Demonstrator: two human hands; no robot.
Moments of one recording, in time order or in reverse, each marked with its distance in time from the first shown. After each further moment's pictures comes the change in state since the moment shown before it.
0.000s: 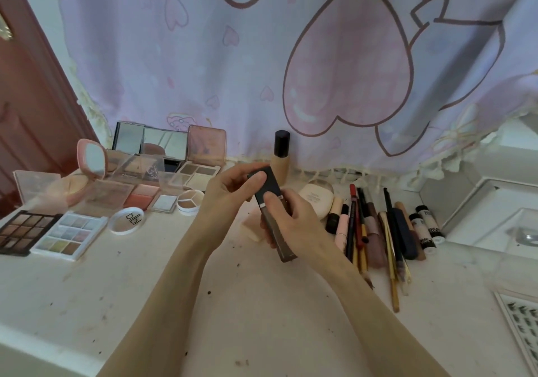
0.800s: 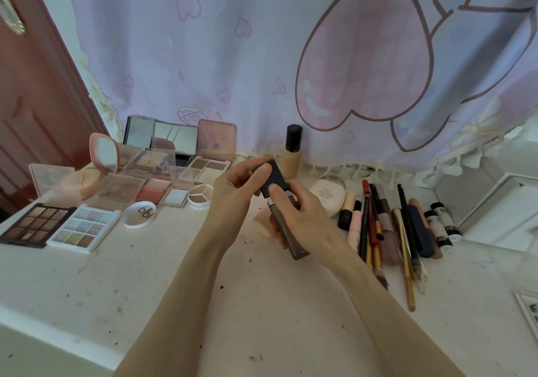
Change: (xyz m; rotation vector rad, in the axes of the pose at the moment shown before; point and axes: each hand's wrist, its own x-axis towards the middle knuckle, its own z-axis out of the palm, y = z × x) left_hand -0.001 -0.007 0.001 -0.114 0.120 -0.020; right_hand 0.003 -0.001 0.005 -0.047 -0.023 -0.047
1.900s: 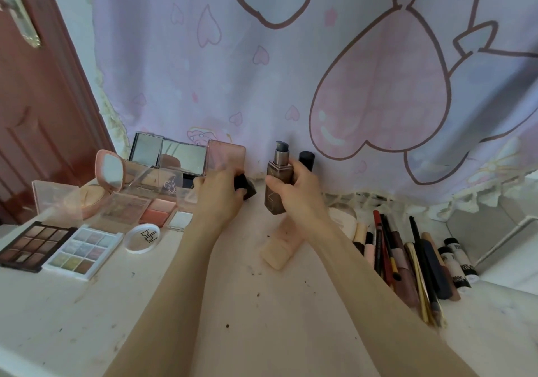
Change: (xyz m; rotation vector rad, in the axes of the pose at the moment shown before) left_hand 0.071 -0.007 -0.044 1.268 0.122 0.014; right_hand 0.080 -0.020 0.012 -0.064 0.274 -0.047
